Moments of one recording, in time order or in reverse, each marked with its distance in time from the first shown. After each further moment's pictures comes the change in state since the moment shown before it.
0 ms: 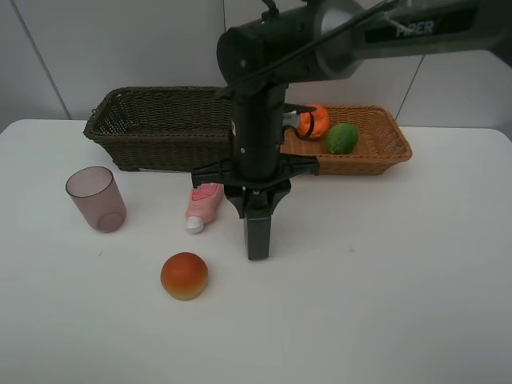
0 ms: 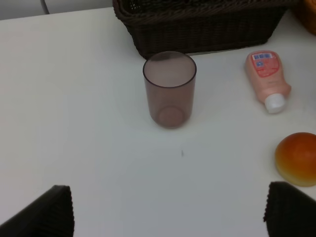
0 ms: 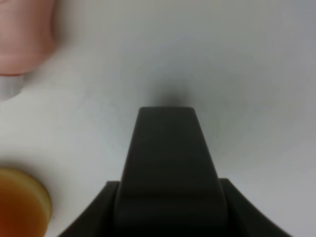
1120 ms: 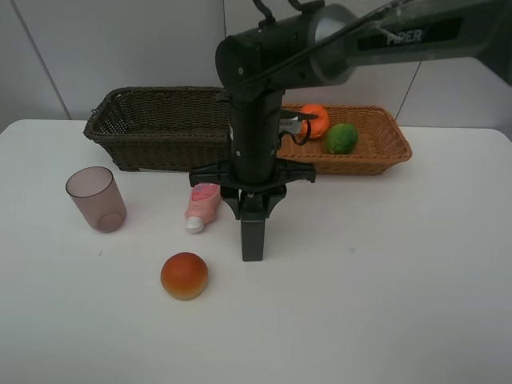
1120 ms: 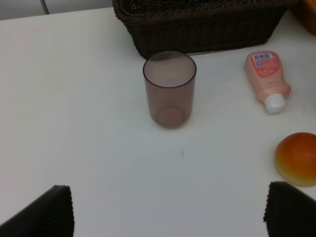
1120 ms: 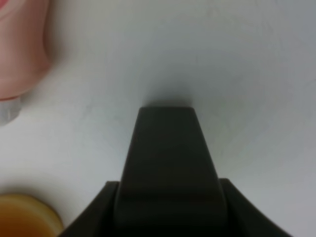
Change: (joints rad) left arm 0.000 0.000 0.000 0.000 0.000 0.000; right arm -0.001 0.040 -0.003 0.010 -0.026 0.113
